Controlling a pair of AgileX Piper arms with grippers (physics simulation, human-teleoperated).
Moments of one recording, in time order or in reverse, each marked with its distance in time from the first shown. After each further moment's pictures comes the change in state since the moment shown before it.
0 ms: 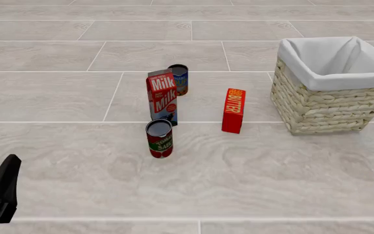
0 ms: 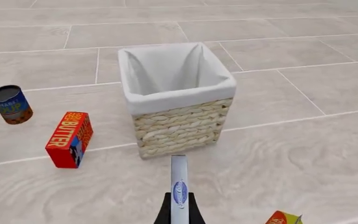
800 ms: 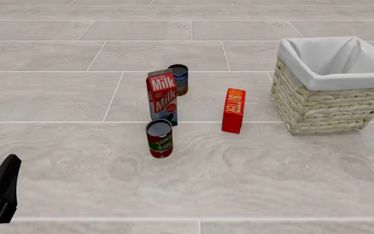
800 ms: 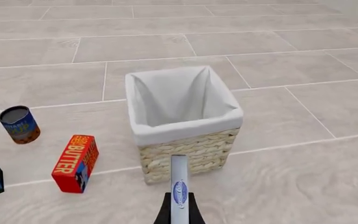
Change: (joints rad) left arm 0.000 0.000 0.000 0.000 0.000; right arm 0.033 0.263 -0.184 -0.090 0.007
